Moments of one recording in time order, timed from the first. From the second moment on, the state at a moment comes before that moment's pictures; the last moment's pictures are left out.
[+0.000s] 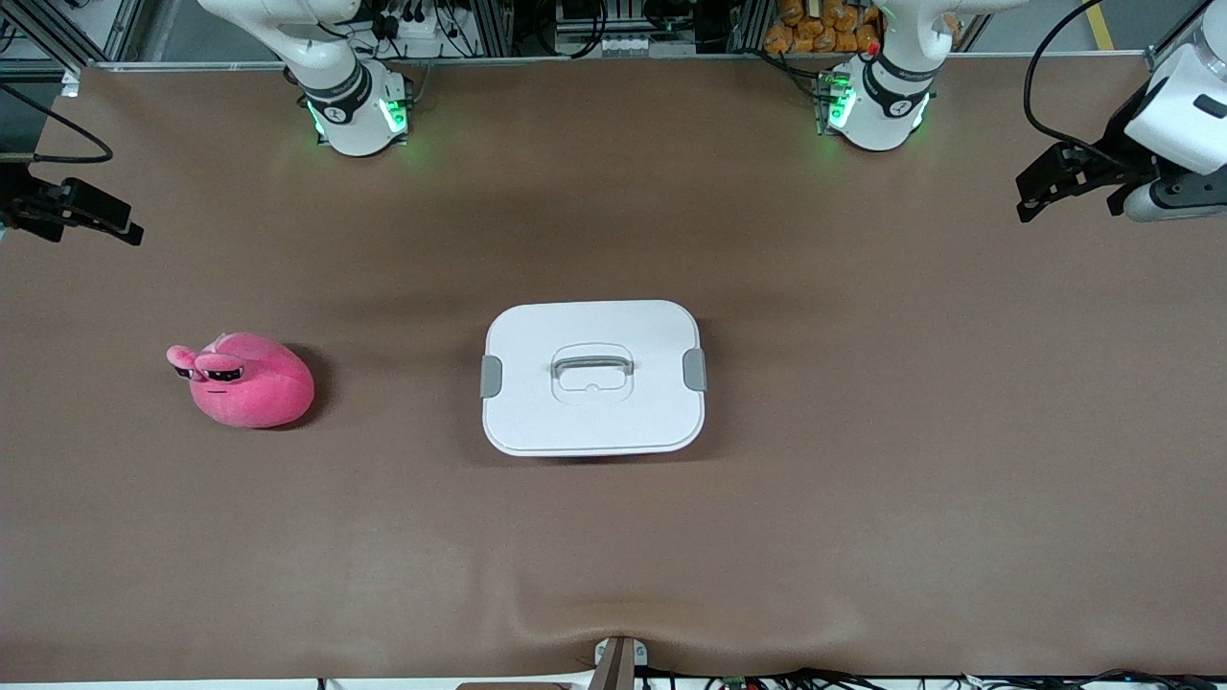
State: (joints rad) left arm -0.03 -0.12 -0.10 -1.65 0.03 1.54 -0.17; right arm -0.06 -0.05 -0.03 -1.61 0.03 1.48 -0.01
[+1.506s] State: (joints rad) left arm -0.03 -0.11 -0.10 -1.64 0.03 1.53 -0.17; right arm -0.06 -0.05 -0.03 -1.61 0.03 1.48 -0.01
